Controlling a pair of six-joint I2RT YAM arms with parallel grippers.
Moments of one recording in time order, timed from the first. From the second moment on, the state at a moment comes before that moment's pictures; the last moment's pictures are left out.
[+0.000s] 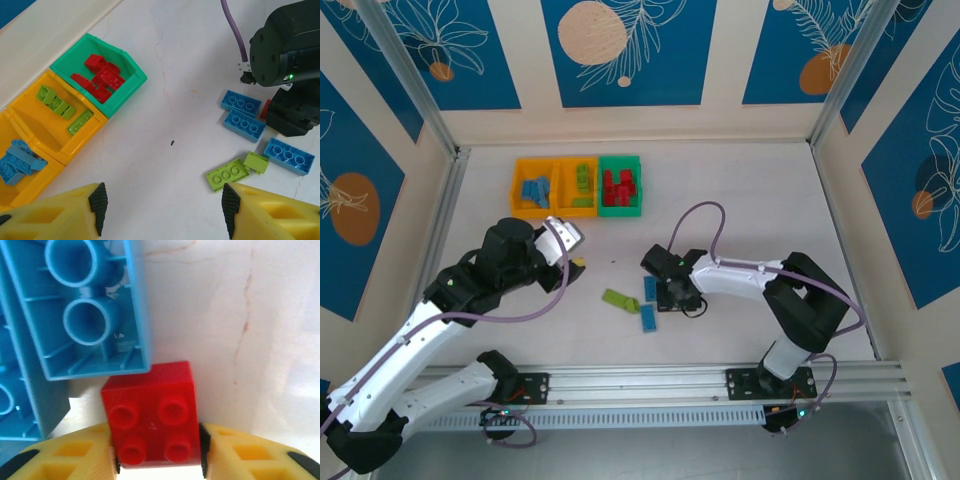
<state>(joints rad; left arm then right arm) -0.68 0.85 1.01 -0.77 0.00 0.28 0.86 1.64 0.90 -0.72 0.07 0.82</state>
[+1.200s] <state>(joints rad) -0.68 0.84 0.93 -0.73 -0.06 0.38 0.62 2.59 2.61 -0.84 0.11 0.34</state>
